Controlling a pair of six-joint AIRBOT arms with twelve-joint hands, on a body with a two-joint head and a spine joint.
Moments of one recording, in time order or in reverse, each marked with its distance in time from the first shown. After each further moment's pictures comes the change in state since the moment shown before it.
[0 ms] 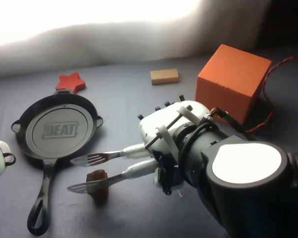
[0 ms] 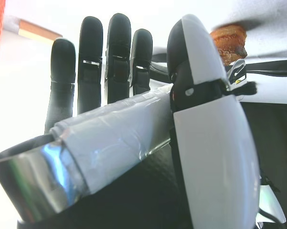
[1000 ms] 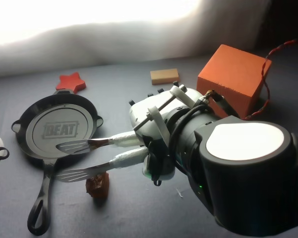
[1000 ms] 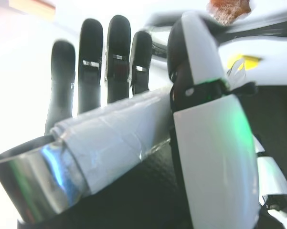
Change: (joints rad) left arm 0.000 0.010 0.016 0.020 0.004 0.008; right arm 0.093 0.000 -0.026 0.087 -0.043 -0.013
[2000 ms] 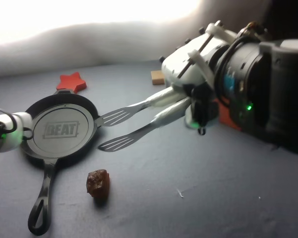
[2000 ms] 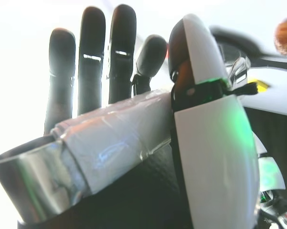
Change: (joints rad) left arm 0.001 0.006 0.069 0.172 0.247 0.094; right arm 0.114 0.172 0.047 0.137 0.189 -0.391
